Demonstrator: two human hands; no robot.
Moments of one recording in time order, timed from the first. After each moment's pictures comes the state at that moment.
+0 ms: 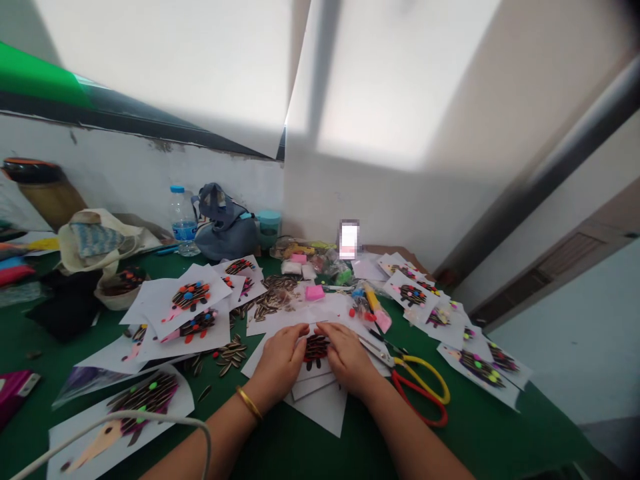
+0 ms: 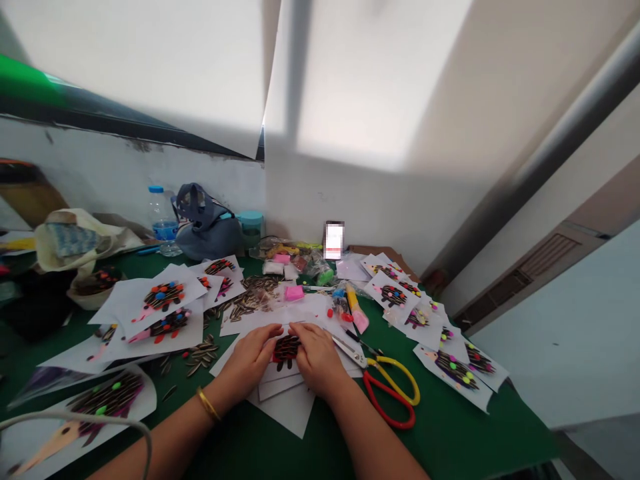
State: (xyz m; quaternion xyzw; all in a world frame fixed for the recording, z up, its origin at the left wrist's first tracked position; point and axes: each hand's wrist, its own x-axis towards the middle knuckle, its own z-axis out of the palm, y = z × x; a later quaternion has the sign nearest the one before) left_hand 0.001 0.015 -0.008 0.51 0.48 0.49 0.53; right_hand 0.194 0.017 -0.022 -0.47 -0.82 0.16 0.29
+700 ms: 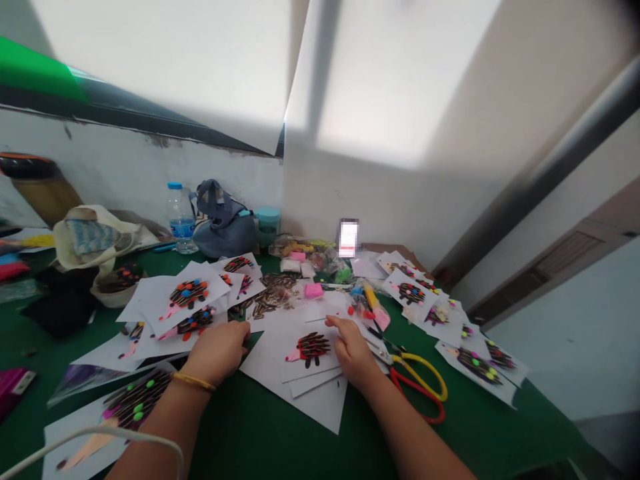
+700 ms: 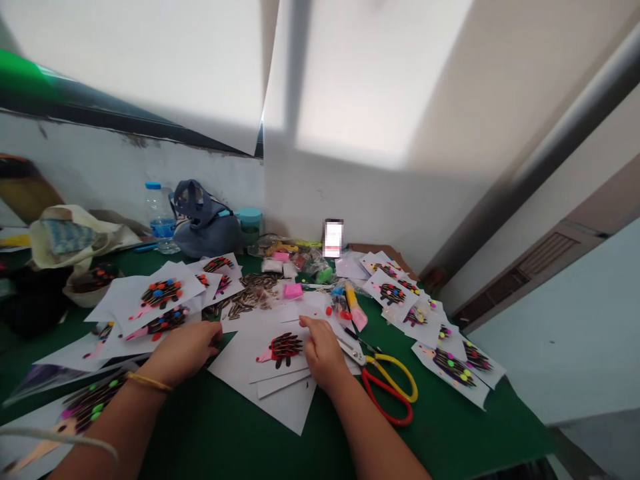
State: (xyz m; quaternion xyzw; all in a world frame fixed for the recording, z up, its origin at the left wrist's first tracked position) left_hand -0.102 0.044 0.006 0.53 0.69 0.31 0.39; right_hand 0.209 0.027 -0.042 -0.46 -0.78 0.14 0.40
